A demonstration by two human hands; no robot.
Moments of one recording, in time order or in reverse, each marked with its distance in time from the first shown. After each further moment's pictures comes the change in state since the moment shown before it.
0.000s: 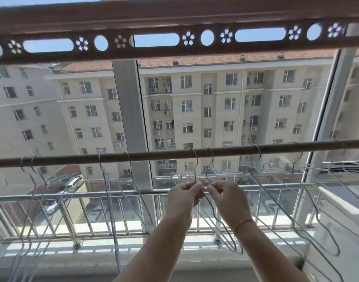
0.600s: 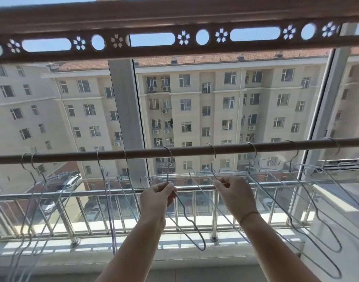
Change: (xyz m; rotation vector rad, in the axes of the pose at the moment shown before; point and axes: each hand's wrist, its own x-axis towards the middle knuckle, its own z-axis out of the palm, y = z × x) left_hand 0.001 0.001 -0.038 -0.041 0.172 0.027; right_hand 0.008 0.019 -0.022 0.034 0.029 0.079
